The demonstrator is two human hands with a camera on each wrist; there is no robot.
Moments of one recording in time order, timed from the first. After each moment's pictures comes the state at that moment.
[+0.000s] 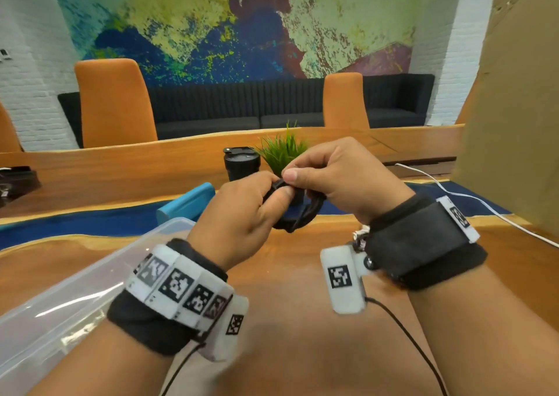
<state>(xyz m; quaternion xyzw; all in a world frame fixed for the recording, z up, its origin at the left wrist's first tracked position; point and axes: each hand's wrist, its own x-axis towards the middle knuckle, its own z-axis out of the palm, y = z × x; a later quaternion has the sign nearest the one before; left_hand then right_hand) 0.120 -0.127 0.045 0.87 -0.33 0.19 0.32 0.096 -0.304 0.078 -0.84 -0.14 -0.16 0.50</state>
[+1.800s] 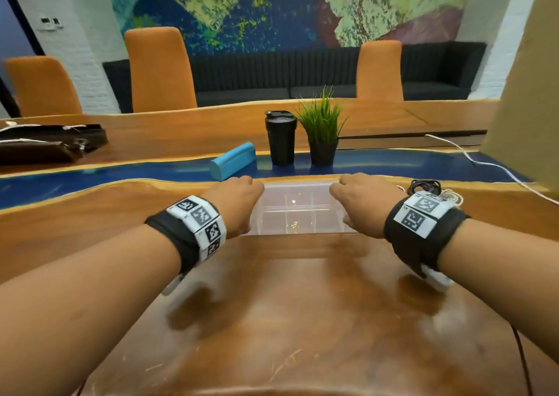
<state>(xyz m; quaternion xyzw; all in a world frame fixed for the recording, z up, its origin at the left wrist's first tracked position) 0.095 -0.040 0.003 0.97 -0.23 0.05 -0.11 0.052 -0.288 0.005 -0.98 -0.14 -0.06 -0.13</state>
